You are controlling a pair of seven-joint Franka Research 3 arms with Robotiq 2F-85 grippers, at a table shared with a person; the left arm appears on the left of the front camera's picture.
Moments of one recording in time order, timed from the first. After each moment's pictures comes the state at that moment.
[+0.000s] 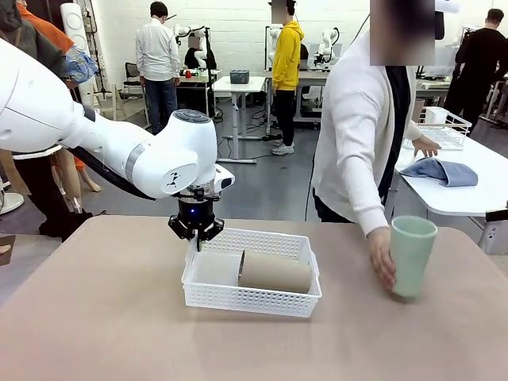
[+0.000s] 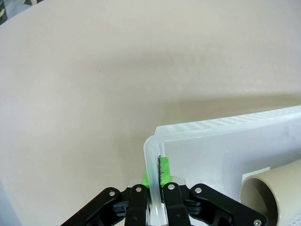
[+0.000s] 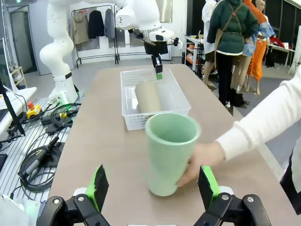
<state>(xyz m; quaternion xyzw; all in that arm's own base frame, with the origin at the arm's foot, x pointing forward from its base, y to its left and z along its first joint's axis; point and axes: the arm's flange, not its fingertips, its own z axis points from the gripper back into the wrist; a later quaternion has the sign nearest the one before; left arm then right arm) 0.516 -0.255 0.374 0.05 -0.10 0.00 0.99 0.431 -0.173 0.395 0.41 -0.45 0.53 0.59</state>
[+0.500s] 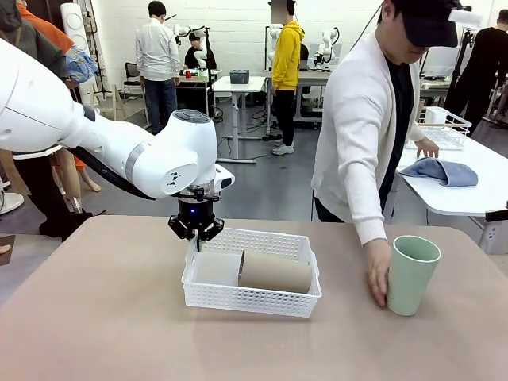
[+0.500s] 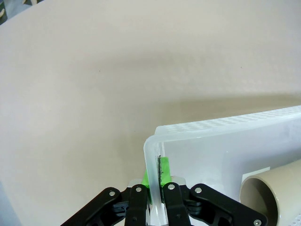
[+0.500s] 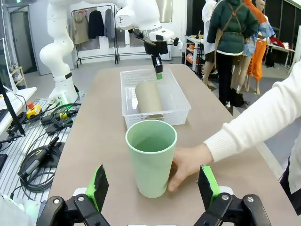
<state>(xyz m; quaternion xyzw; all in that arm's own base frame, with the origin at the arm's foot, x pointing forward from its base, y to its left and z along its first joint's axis) 0.516 -0.255 0.374 0.05 -0.10 0.00 0.99 0.431 -0.173 0.395 0.41 -0.45 0.53 0.59</state>
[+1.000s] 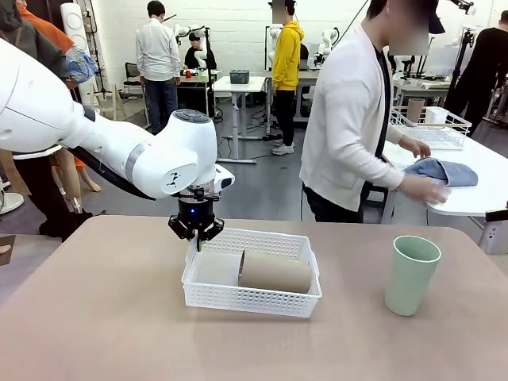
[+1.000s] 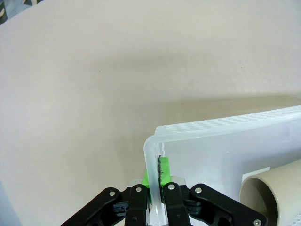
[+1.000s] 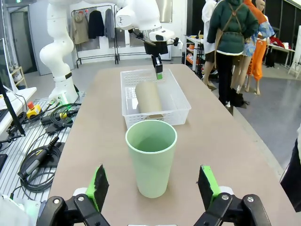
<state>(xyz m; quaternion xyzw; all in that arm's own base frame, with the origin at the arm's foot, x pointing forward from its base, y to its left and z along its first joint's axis) 0.516 -0.255 0.374 0.05 -0.10 0.00 0.99 0.431 -0.173 0.395 0.41 -0.45 0.53 0.59</state>
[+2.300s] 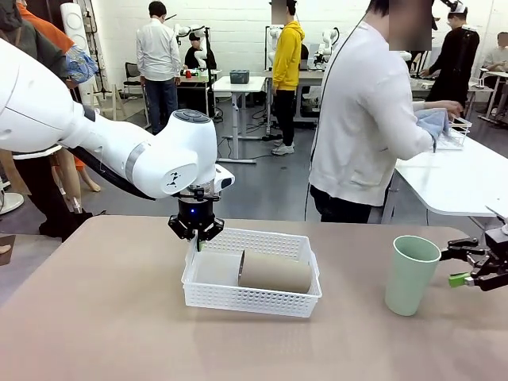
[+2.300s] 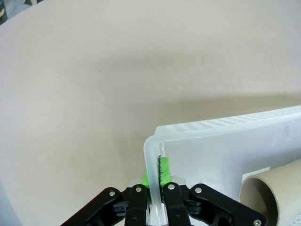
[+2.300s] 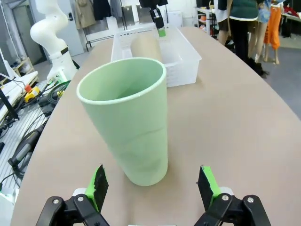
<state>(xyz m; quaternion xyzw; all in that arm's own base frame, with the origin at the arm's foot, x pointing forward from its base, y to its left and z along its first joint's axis) 0.516 -0.255 0.374 0.05 -0.10 0.00 0.99 0.477 -0.108 0.282 0.42 -0.36 0.54 0.63</state>
